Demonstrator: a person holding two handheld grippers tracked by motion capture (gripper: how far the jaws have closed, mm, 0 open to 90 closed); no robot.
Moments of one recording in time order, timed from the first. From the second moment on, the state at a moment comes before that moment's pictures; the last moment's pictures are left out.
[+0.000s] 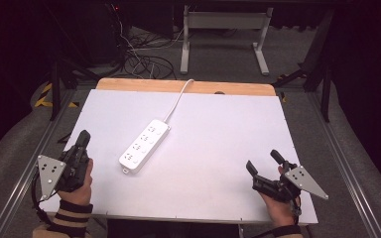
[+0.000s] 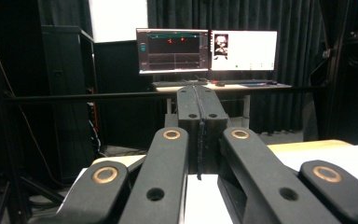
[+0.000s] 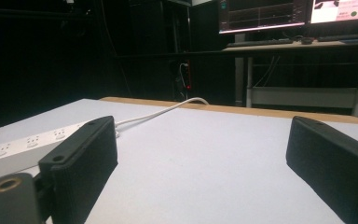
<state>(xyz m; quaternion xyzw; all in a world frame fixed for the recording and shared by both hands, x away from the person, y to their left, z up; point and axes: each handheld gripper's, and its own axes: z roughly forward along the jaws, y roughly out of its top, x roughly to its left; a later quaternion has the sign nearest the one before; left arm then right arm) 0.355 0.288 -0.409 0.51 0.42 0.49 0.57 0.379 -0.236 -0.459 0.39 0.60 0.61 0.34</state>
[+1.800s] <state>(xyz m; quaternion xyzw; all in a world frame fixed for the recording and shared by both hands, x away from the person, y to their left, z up) 0.377 0.284 -0.433 0.47 0.46 0.54 0.53 0.378 -0.231 -0.456 0.39 0.60 0.61 0.34</state>
